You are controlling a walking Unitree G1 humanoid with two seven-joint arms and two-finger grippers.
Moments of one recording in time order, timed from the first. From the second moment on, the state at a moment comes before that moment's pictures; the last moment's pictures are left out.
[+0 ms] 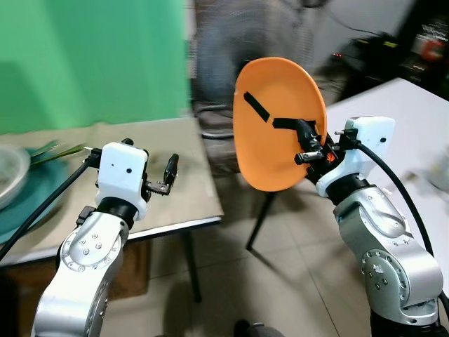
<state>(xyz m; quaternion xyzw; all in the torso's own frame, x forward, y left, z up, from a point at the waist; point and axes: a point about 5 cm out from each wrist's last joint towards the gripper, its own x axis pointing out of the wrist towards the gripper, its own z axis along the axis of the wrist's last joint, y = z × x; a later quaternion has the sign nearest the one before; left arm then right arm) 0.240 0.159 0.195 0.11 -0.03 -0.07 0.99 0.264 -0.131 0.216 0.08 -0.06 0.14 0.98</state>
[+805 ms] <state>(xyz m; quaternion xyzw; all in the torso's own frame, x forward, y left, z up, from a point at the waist) 0.242 0.157 0.187 0.08 -0.02 -0.07 0.99 0.262 -0.125 0.199 0.08 0.00 0.15 0.99</state>
